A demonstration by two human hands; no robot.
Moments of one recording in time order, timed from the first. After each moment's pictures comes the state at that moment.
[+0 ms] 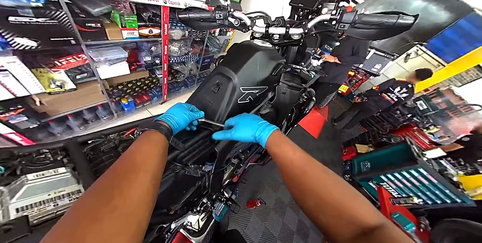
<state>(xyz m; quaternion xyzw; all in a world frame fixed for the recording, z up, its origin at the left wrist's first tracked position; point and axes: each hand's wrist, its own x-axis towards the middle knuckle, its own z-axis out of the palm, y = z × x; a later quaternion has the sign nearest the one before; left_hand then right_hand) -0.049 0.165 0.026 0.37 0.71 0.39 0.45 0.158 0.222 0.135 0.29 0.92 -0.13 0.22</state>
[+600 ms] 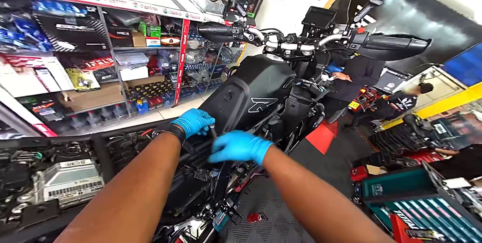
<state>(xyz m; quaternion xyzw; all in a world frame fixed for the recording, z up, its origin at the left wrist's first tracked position) -0.051 0.163 0.030 0.38 0.70 0.39 0.46 0.139 0.198 0.121 0.18 0.95 -0.16 0.21</state>
